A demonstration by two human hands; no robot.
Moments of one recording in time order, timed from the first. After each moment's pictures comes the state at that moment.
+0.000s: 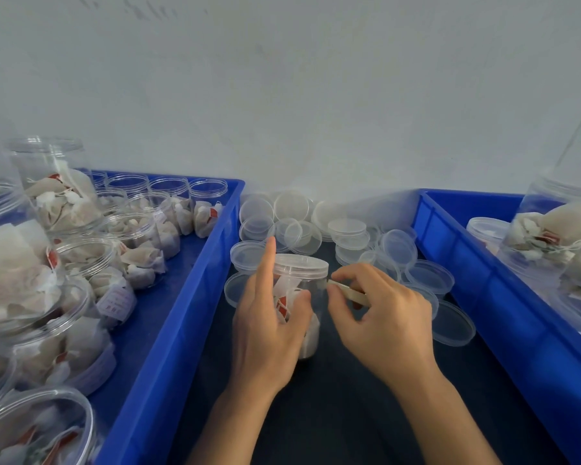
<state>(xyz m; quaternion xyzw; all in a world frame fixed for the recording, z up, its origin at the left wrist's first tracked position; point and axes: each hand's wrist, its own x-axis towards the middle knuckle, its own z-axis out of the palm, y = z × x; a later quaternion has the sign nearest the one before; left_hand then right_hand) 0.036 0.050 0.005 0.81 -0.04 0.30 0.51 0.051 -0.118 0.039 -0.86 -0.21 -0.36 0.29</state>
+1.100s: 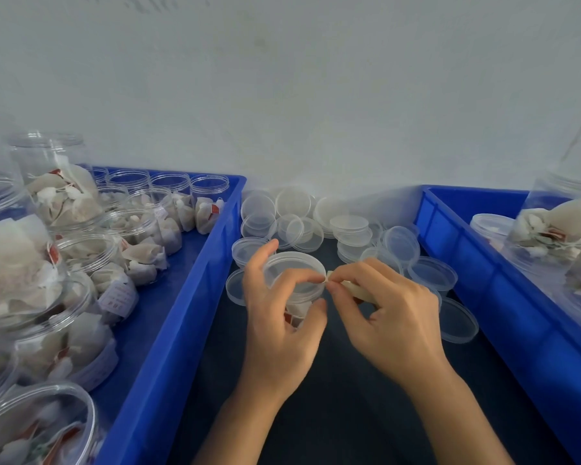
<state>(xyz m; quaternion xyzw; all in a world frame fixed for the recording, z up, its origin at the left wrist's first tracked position) 0.028 0.040 0.010 0.75 -0.13 0.36 0.54 0.048 -0.121 0.046 -0.84 -0.26 -0.36 0.30</state>
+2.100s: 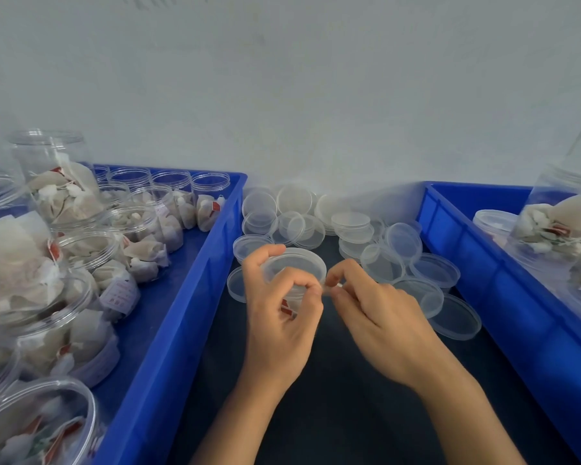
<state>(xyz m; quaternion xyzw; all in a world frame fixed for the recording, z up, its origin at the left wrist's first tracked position) 0.033 0.037 0.014 0.72 -0.13 0.38 0.57 0.049 -0.126 0.048 -0.92 -0.26 -0.10 0.27</state>
